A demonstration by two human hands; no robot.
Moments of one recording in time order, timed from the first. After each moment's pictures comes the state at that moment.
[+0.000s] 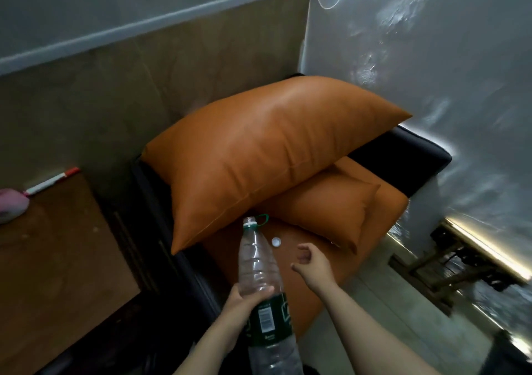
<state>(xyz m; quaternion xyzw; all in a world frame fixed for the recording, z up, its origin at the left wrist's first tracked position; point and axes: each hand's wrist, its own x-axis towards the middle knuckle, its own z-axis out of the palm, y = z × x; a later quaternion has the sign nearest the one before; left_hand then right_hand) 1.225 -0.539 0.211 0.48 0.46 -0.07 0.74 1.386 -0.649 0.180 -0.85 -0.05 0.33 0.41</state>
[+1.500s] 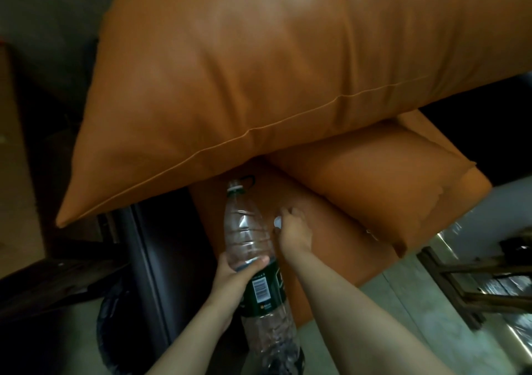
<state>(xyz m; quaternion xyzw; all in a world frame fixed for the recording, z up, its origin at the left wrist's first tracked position) 1.288 -0.536 0.055 0.40 0.57 0.04 0.72 1.445 -0.561 -0.016 -0.91 -0.30 0.28 0.11</state>
